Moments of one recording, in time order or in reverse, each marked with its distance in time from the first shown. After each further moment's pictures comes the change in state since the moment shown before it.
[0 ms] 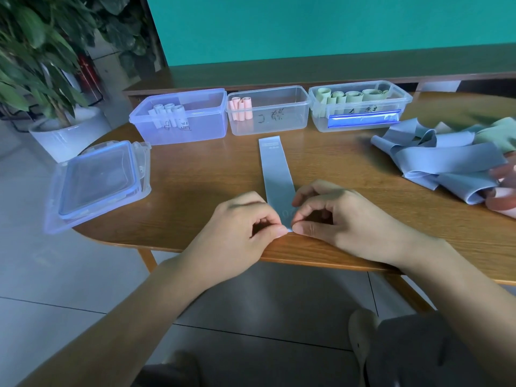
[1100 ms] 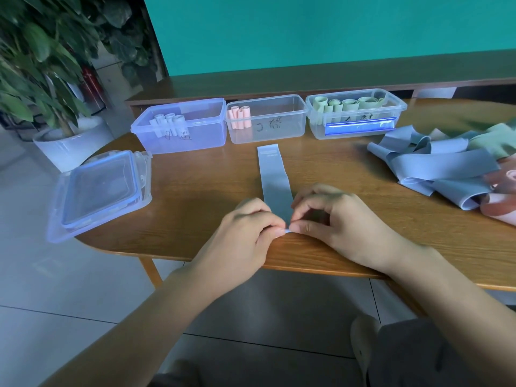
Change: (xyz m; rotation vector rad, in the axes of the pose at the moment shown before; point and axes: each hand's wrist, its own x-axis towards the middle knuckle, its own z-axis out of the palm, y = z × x) left_hand 0.002 0.001 0.011 0.030 0.049 0.011; right_hand 0.003 0.007 0.006 0.031 0.150 -0.036
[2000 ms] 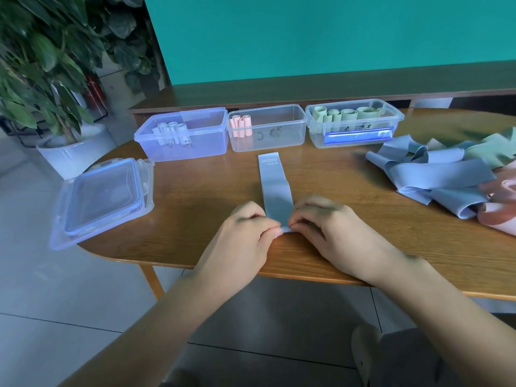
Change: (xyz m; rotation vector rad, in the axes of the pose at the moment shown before) left_hand 0.003 -0.001 0.005 0.127 0.075 -0.064; right_hand 0.000 -0.001 0.008 -0.214 0.046 -0.092
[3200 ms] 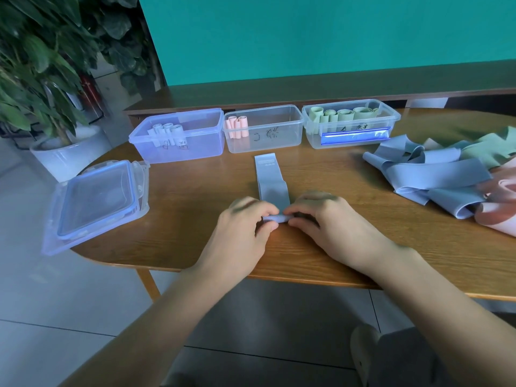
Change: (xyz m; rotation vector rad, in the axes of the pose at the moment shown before) left_hand 0.016 -0.003 0.005 -0.056 0.036 -0.039; right_hand 0.015 0.015 0.004 -0.037 -0.002 0.049
